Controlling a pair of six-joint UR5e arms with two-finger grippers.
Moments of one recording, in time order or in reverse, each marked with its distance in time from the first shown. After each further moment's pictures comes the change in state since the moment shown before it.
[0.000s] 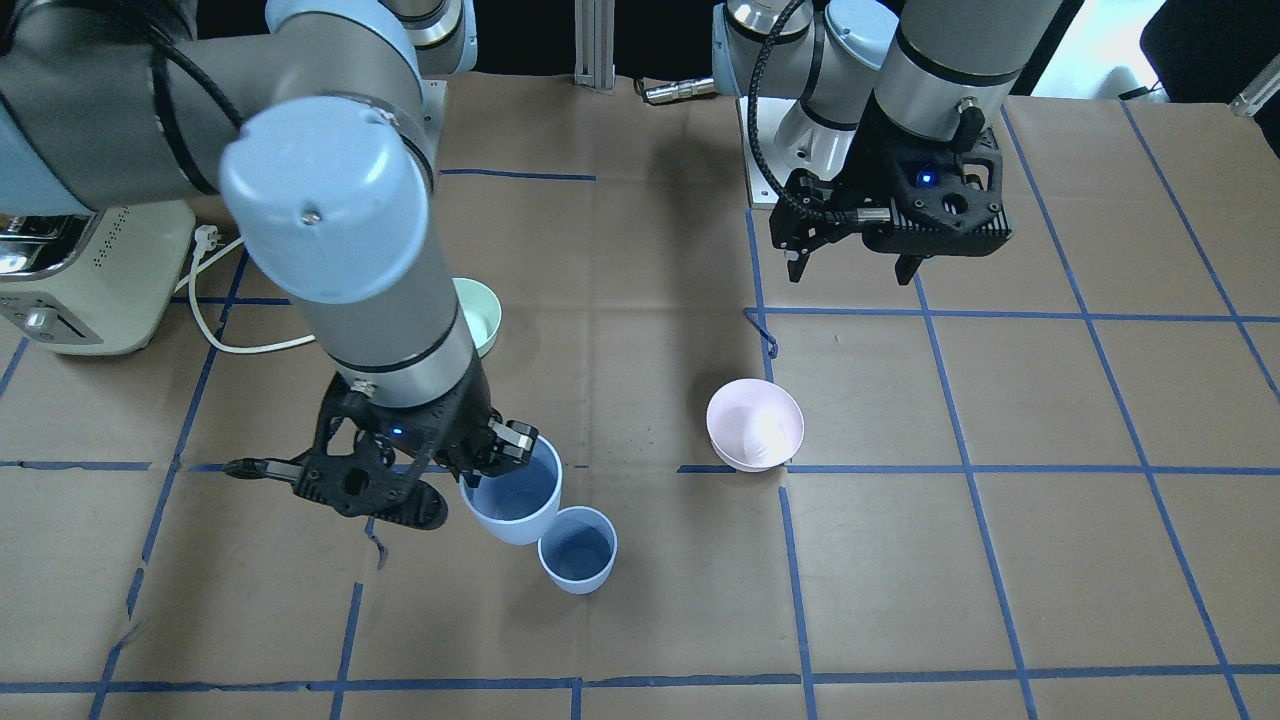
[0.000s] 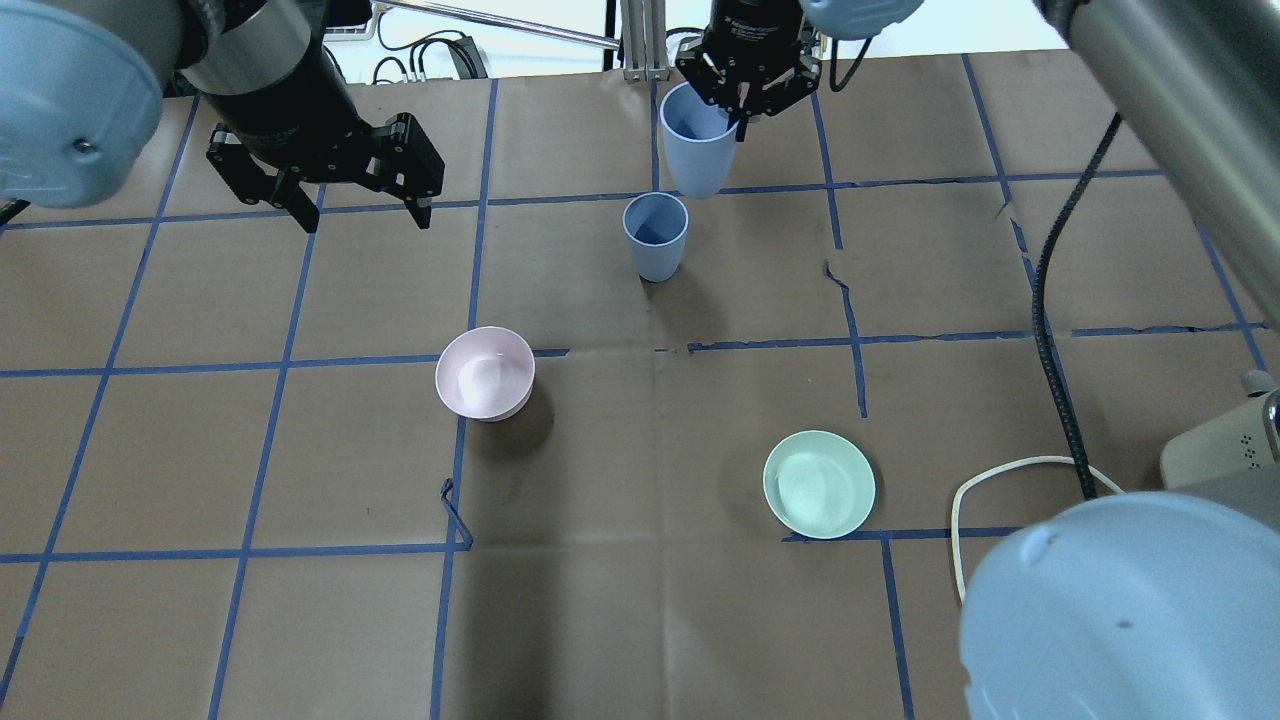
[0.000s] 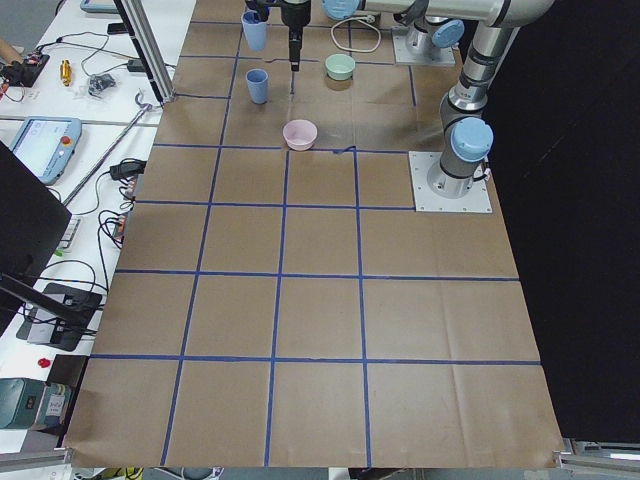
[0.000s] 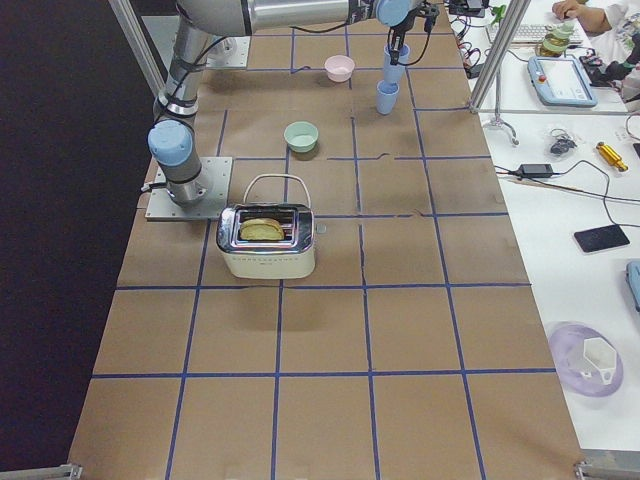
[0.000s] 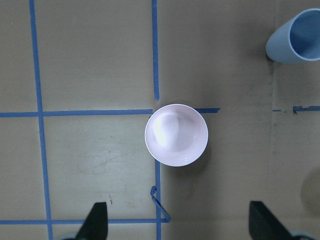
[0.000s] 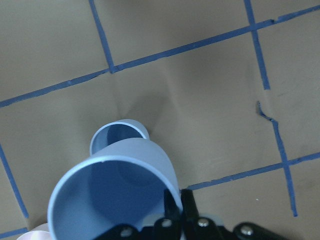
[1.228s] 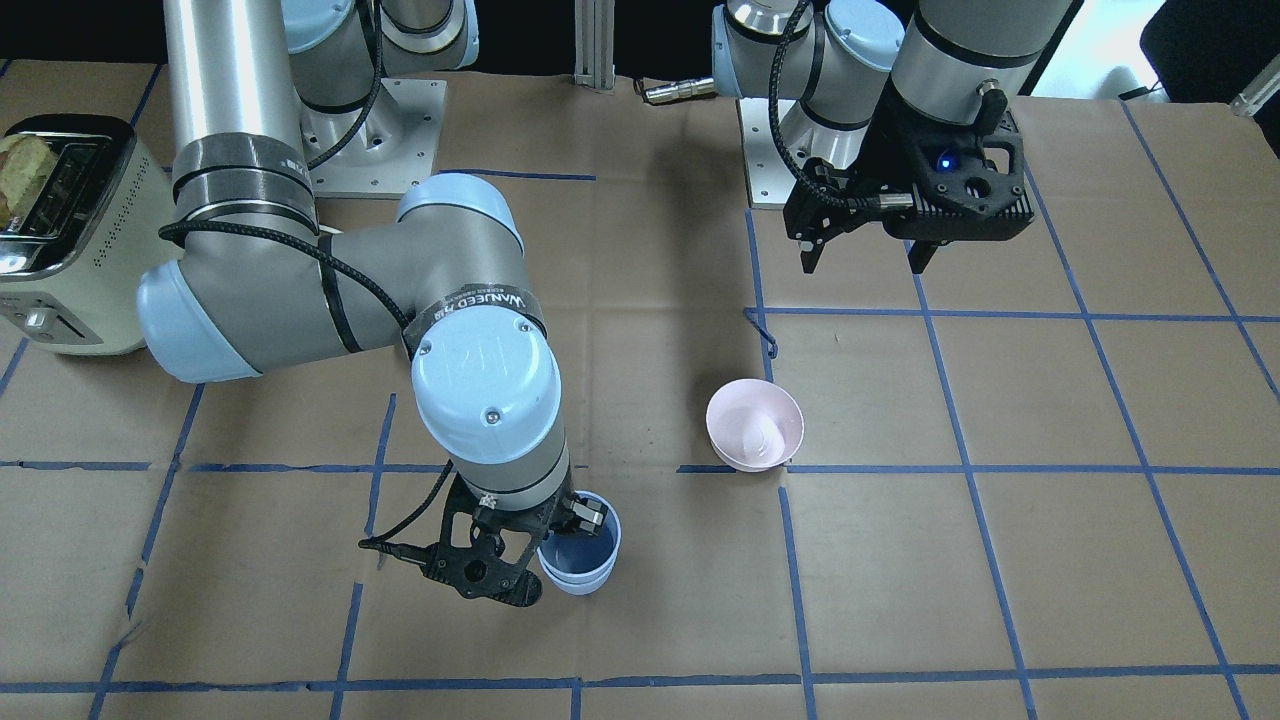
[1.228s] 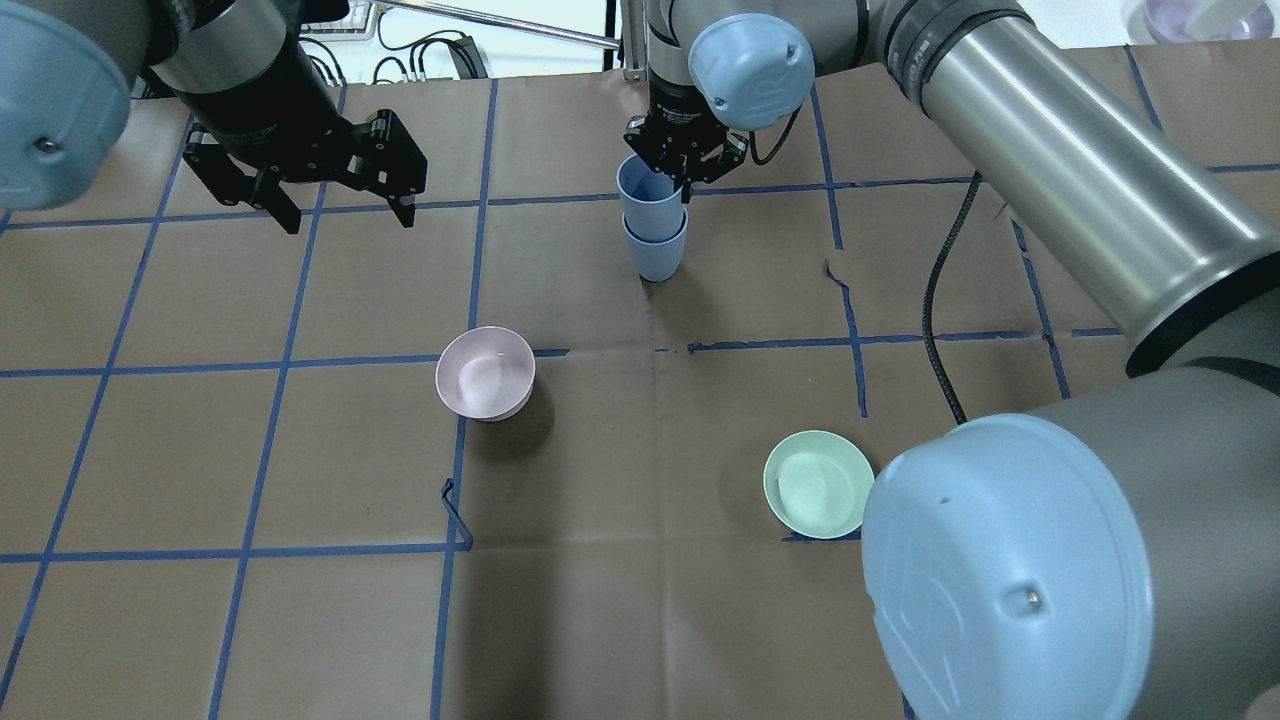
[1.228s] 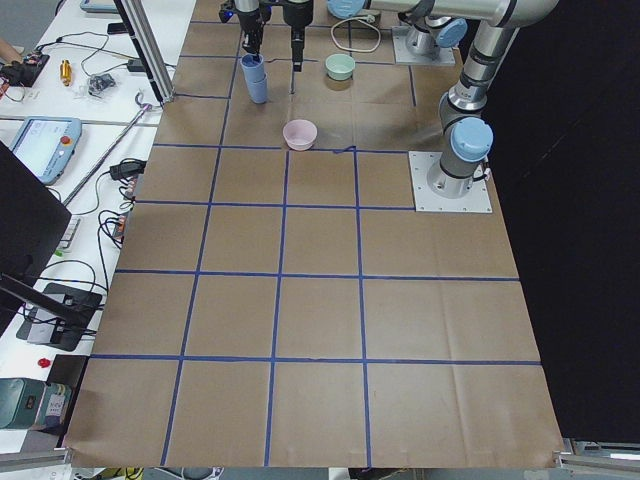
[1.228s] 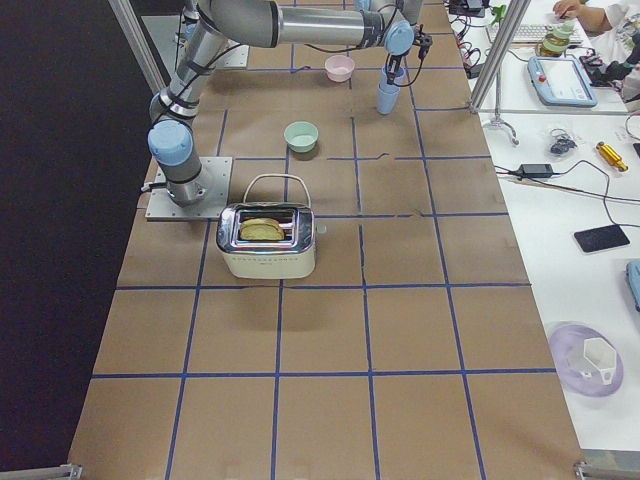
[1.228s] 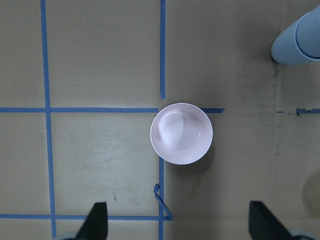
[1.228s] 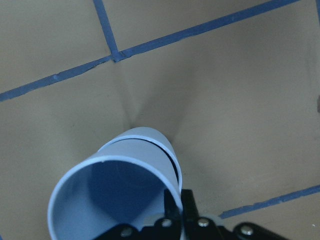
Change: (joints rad) left arm 0.010 0.009 0.002 -0.007 0.003 -0.007; right arm 0.035 0.131 0.055 -0.139 0.002 0.059
